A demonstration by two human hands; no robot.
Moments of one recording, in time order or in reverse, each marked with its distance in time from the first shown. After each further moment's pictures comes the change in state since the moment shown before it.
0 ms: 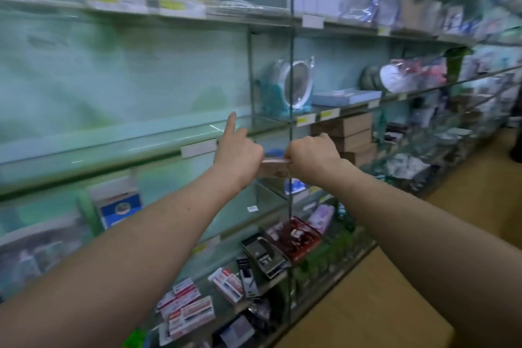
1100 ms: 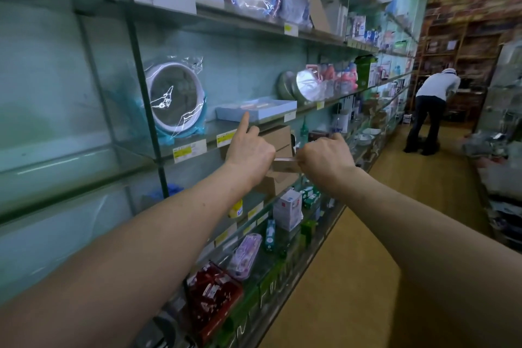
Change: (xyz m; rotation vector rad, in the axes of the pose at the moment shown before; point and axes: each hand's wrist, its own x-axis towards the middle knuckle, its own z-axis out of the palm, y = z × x) left_hand 0.305 0.209 -0.022 -0.132 0.190 0.245; right_hand 0.097 0.312 0.096 -0.253 -0.002 0.271
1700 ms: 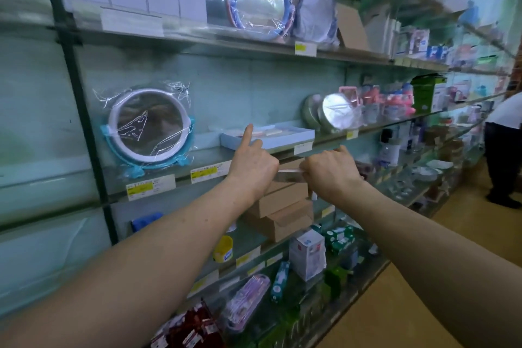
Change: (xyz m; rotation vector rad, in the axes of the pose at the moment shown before) left_hand 0.145 0.042 0.011 0.071 -0.087 -0.174; right_hand 0.129 0.111 0.075 0.056 0.167 -0.184
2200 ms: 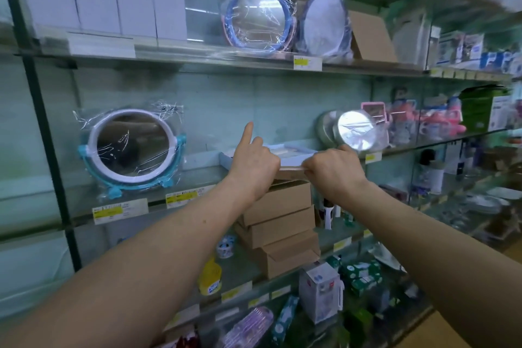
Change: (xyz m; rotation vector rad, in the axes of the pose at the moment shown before) left_hand 0.097 0.027 -0.005 0.137 -0.021 -0.167; right_hand 0.079 0.085 0.052 0.067 0.181 -0.129
